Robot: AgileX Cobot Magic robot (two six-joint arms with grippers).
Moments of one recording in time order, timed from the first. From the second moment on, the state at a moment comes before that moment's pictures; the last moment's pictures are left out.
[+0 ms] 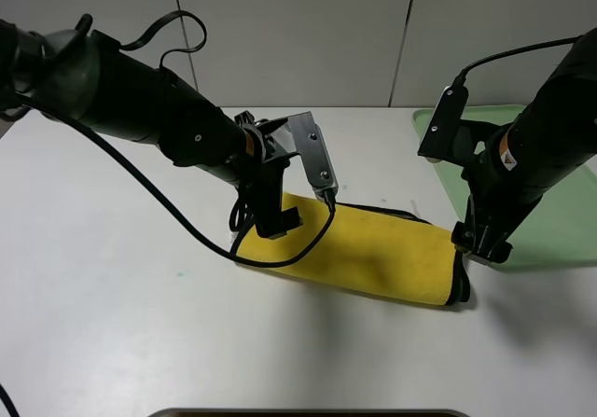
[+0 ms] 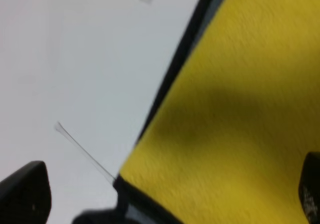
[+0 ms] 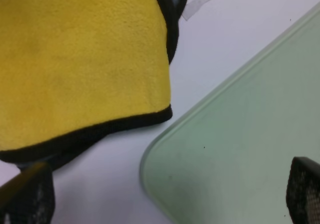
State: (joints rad) left arm -0.72 1.92 -1.06 0.18 0.07 0.55; right arm 0.53 1.49 -0.75 -0.46 0.66 -0.28
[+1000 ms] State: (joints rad) left arm -0.72 1.04 -1.04 0.17 0.96 -0.04; right arm 0.53 1.49 -0.75 -0.13 0.67 -0.09
